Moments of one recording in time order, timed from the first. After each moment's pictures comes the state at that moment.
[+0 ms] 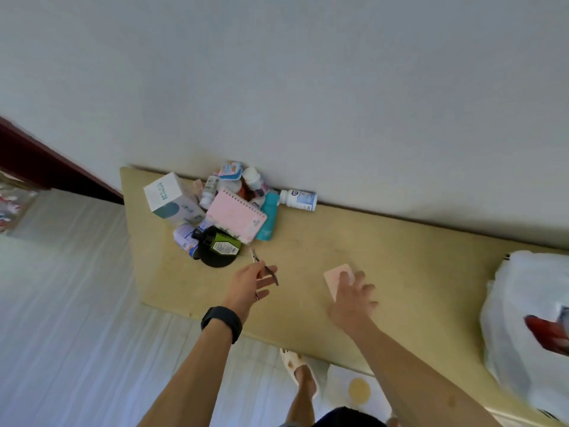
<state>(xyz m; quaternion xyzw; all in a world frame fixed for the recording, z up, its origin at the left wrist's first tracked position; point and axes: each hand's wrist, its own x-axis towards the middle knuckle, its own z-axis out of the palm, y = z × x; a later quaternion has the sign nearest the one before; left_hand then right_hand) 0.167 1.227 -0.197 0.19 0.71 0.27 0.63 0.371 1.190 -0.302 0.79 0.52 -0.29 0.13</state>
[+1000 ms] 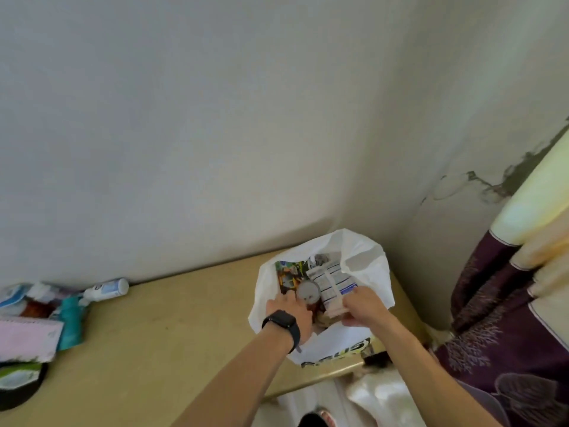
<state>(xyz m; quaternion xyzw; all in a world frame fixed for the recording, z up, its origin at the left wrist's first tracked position) 0.641 1.091 -0.130 0.87 0.37 -0.30 0.12 0.798 1.013 -0.148 0.84 0.25 -0.43 -0.20</state>
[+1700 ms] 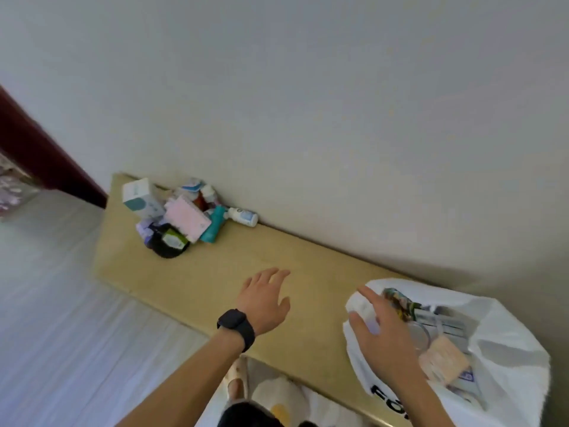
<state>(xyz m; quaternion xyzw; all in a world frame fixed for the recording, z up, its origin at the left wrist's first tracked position) 0.391 1.120 -0.126 0.72 0.66 0.01 0.23 0.631 1.068 -0.089 0.68 0.59 -0.38 -0.22</state>
